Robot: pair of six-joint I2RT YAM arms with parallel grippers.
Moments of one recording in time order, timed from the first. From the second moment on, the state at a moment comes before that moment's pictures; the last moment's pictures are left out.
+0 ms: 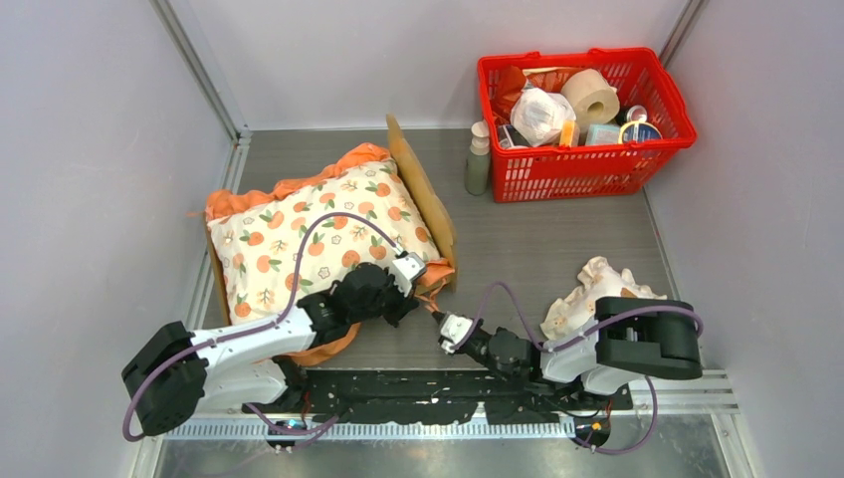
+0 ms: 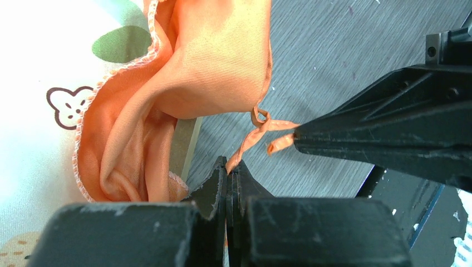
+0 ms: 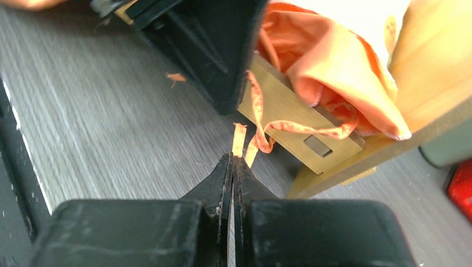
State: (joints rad) left arm -0.92 1.11 0.47 0.09 0.07 -0.11; right arm 1.38 1.44 0.14 1.19 0.46 -0.39
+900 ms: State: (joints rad) left arm -0.92 1.13 0.47 0.12 0.08 -0.12; right arm 1.30 1.51 0.12 1.40 0.72 -0.02
